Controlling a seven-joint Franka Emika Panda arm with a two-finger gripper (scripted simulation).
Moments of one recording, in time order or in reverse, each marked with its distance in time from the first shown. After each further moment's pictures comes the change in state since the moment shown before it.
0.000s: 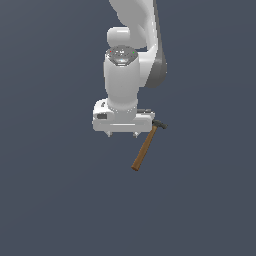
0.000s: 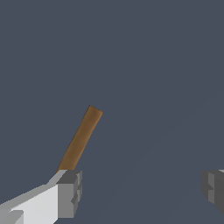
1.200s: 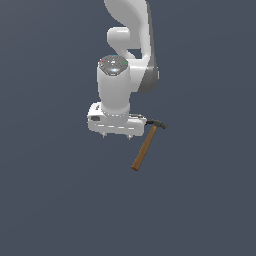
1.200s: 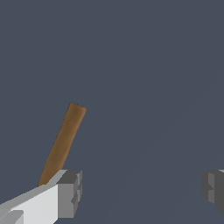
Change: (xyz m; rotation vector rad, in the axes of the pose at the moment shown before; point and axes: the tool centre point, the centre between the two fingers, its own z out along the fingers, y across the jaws) arm -0.011 0.024 0.023 -0.014 -0.018 0.084
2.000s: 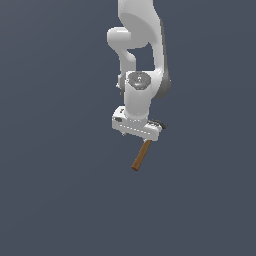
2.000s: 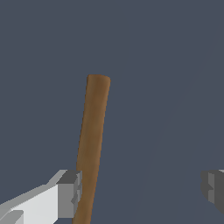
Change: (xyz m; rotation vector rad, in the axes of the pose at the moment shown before) arm -0.045 -0.071 0.055 0.022 -0.017 0.254
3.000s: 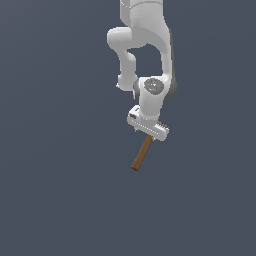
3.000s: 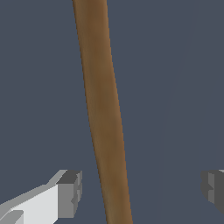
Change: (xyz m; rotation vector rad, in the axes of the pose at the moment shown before) arm -0.069 -0.038 0.049 0.005 -0.018 0.256
